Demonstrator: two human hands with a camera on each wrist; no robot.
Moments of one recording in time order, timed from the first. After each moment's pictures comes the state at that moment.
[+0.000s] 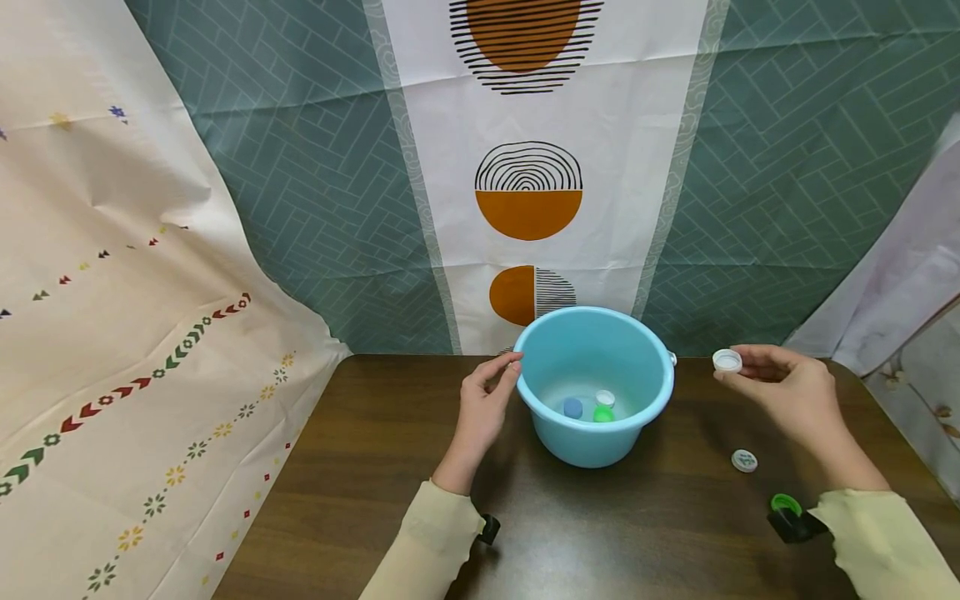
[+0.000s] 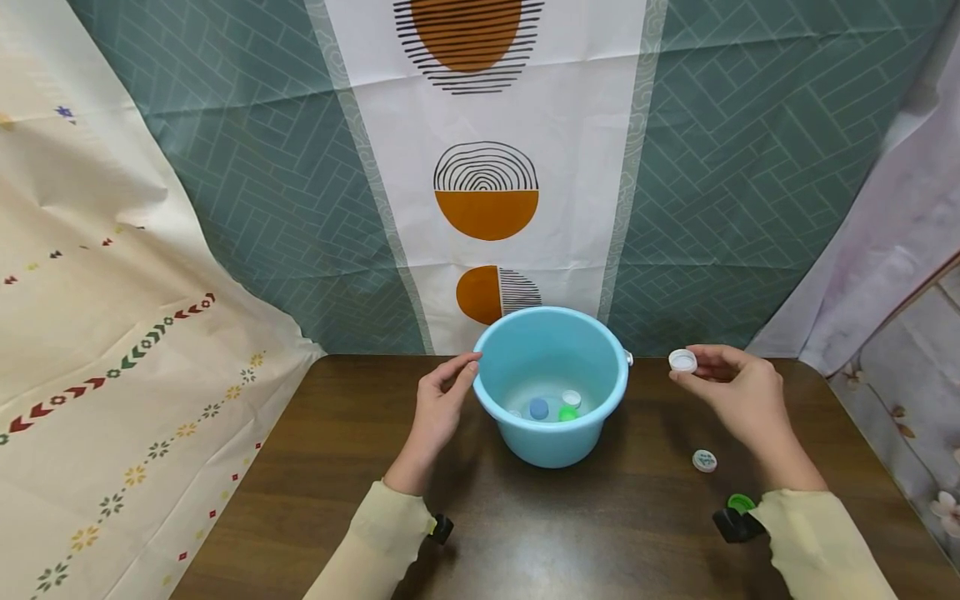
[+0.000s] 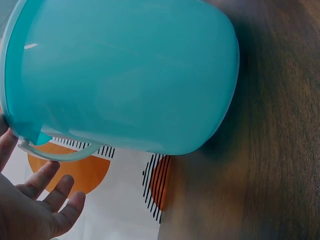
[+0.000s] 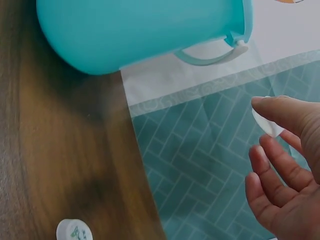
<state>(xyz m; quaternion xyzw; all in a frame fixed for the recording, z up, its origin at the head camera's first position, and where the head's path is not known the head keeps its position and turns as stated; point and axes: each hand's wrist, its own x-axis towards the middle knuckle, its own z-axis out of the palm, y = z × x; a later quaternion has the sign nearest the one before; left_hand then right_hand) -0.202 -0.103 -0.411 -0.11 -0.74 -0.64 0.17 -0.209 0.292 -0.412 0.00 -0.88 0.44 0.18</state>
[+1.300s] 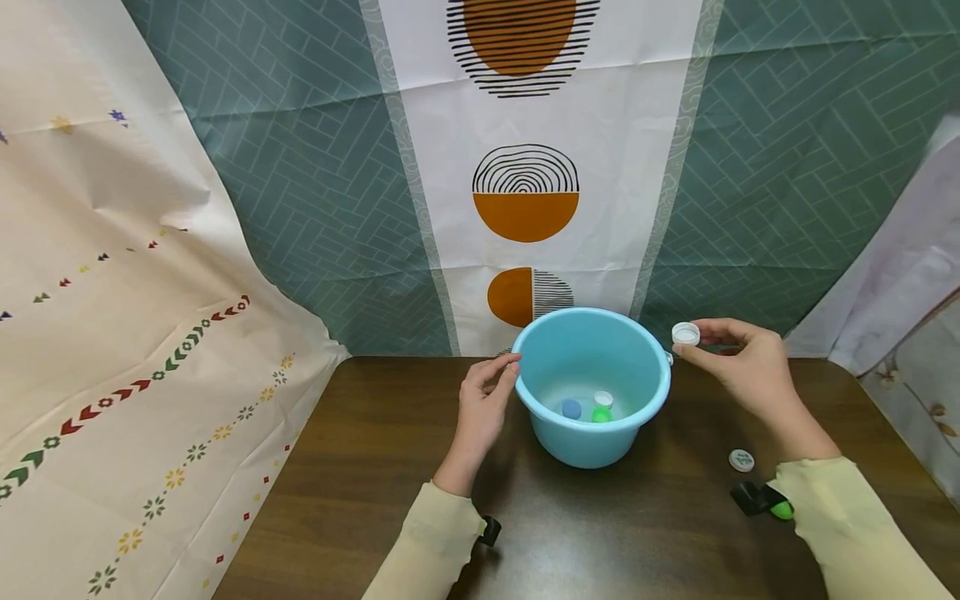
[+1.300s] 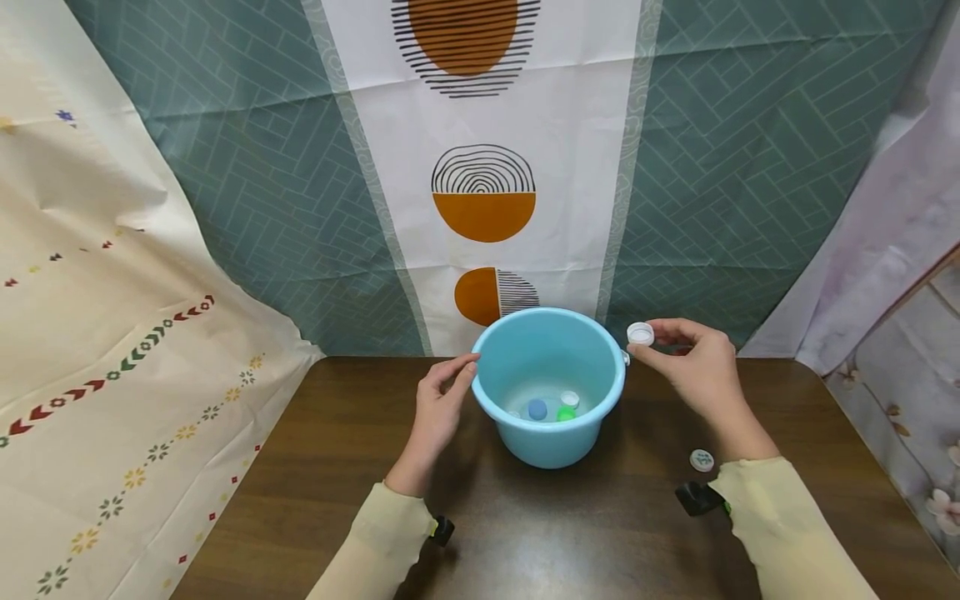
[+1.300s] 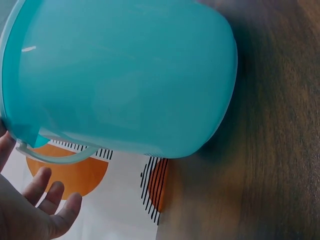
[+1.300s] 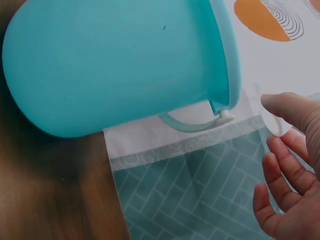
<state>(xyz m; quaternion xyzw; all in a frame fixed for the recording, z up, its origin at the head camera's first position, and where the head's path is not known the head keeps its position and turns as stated) -0.220 -0.104 -0.441 -0.10 -0.76 -0.62 0.19 -0.227 0.248 -0.382 0.04 -0.87 0.46 0.19</state>
